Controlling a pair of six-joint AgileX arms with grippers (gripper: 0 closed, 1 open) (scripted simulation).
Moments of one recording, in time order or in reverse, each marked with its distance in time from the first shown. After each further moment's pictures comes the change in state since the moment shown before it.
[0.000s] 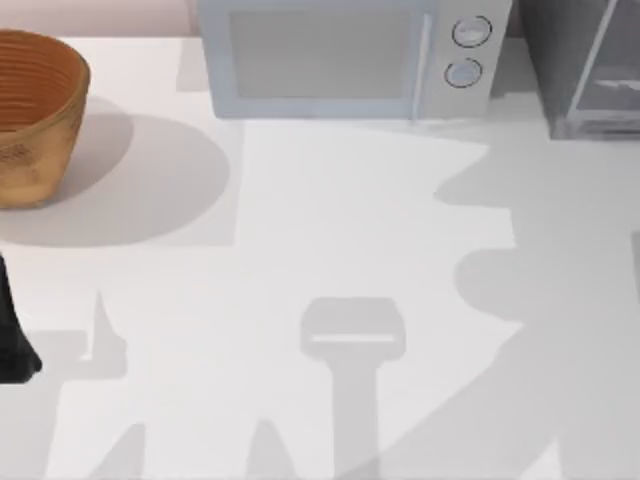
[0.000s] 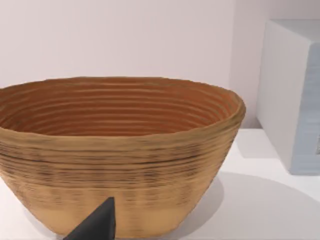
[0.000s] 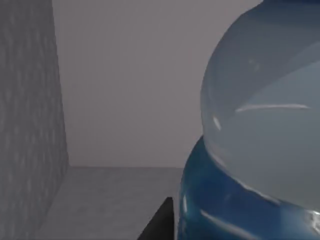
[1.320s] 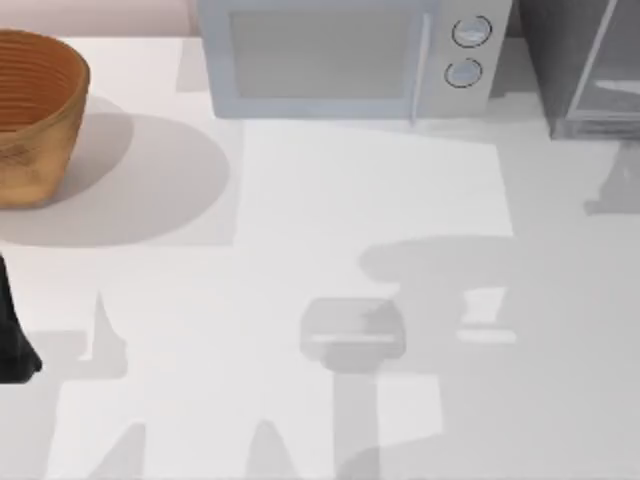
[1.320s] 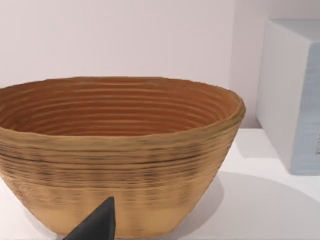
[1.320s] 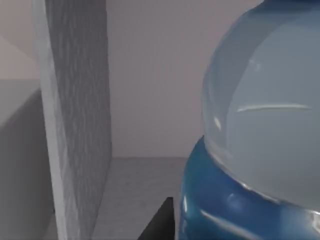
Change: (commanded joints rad) left arm 0.000 0.000 0.000 0.000 0.000 0.000; right arm 0.039 -0.703 -0.489 -0.212 0.031 -0.005
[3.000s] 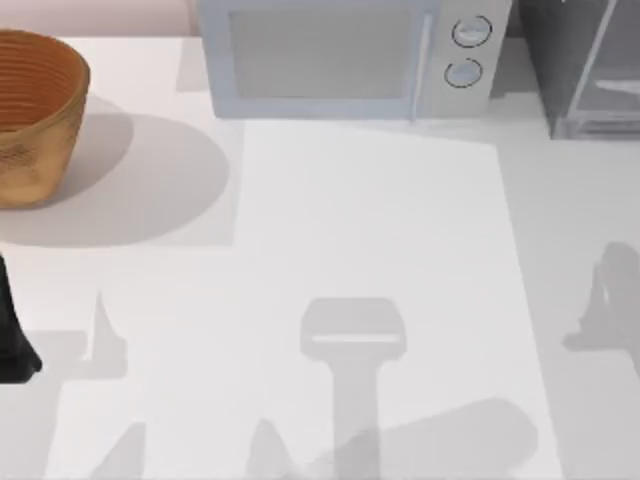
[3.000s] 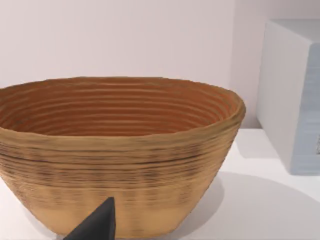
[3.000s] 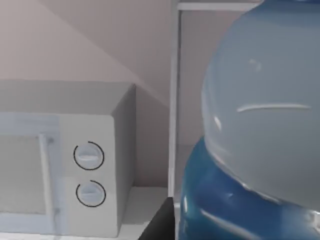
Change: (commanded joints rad) left arm 0.000 0.000 0.000 0.000 0.000 0.000; right arm 0.290 -1.109 -0.375 -0.640 0.200 -0.010
